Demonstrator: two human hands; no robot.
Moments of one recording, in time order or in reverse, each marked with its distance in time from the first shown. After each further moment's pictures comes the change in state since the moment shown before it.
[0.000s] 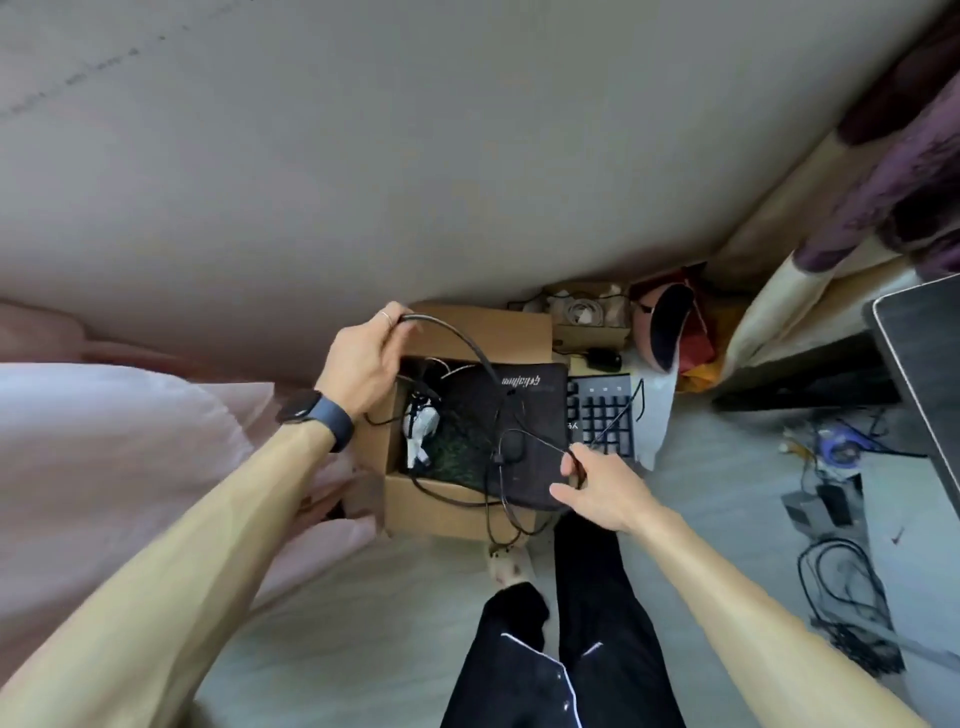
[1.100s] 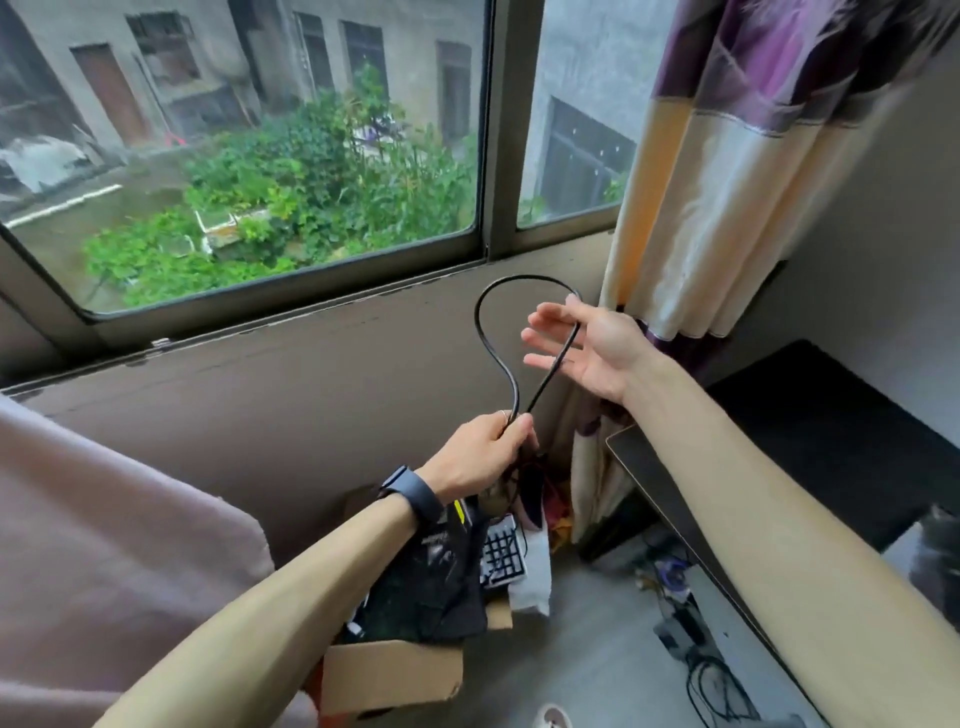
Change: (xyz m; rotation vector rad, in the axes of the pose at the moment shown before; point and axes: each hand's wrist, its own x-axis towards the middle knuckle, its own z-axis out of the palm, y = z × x) left_hand -0.139 0.265 -0.152 -0.441 -0.322 0.355; right_hand -0.321 -0.261 -0.227 1.167 0.552 -0.379
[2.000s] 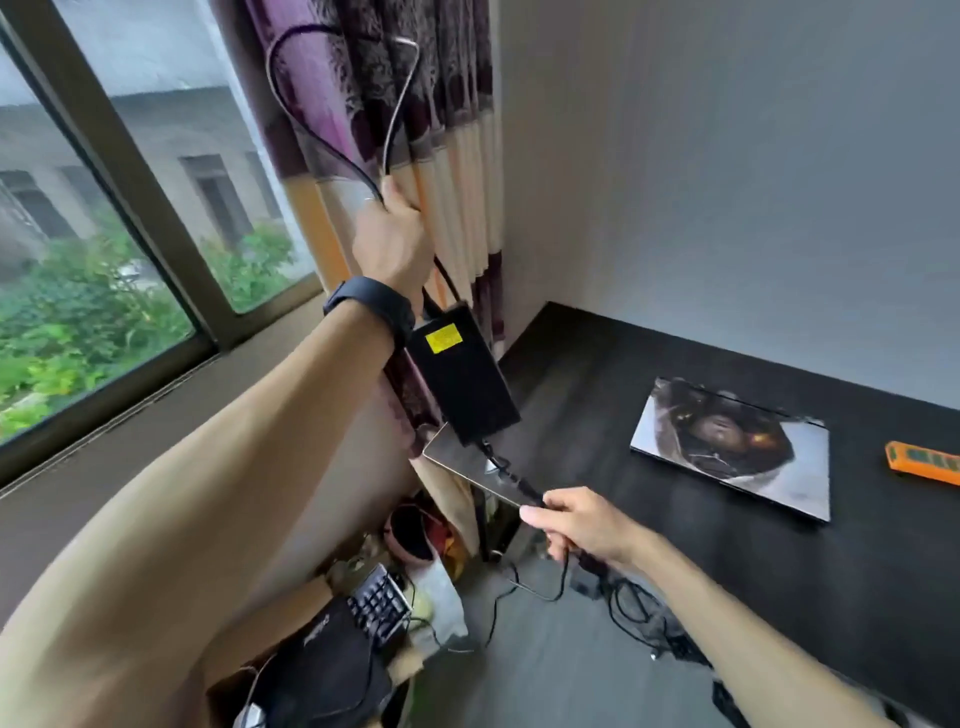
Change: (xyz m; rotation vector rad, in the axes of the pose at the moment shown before) left_hand 0.062 0.327 0.110 -0.275 0.483 0.208; right_hand -0.227 0.135 -0.267 -0.519 0.145 0.005
